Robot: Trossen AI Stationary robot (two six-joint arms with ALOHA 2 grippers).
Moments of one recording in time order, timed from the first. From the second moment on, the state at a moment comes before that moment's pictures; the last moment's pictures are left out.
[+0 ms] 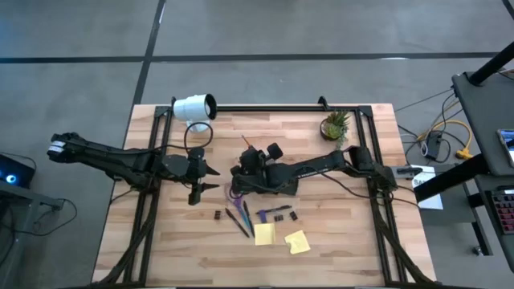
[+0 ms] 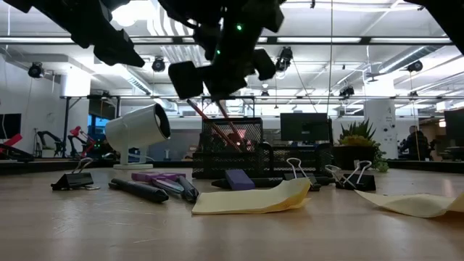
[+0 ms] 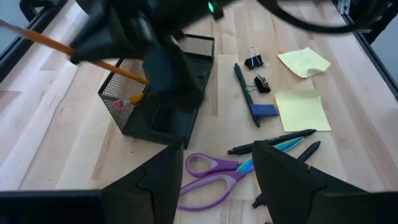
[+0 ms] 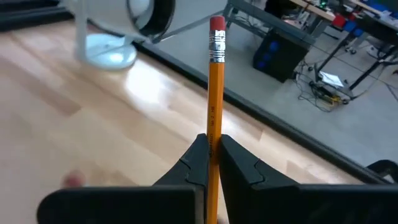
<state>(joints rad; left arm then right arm) -0.18 0.85 0.64 -0.36 -0.17 -0.14 0.13 2.21 1.77 -0.65 1.14 0.76</state>
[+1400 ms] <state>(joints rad) -0.14 1.25 0.54 -0.15 0.02 0.48 0.48 2.22 1.81 -0.86 0.70 0.84</state>
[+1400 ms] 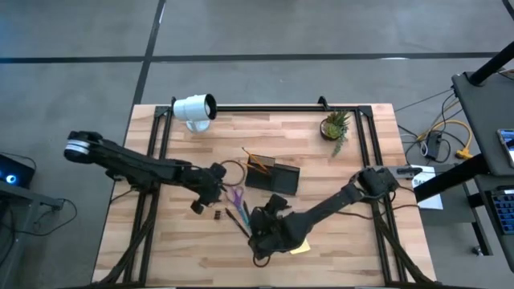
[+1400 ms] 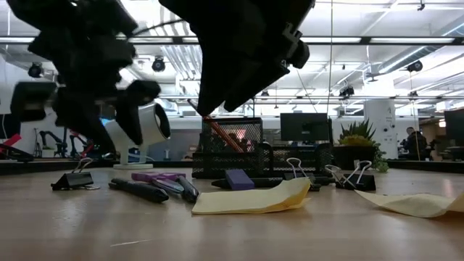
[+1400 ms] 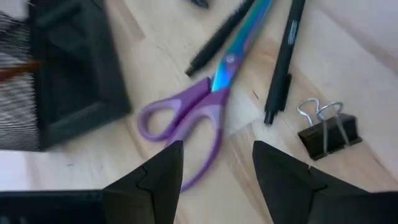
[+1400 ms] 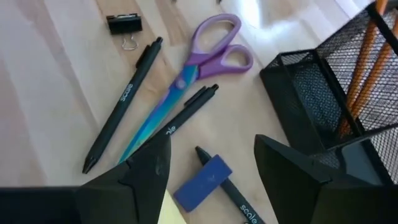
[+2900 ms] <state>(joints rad) -0.06 1.51 0.78 -0.51 0.04 0.69 0.50 2.21 1.81 -0.90 0.70 1.08</state>
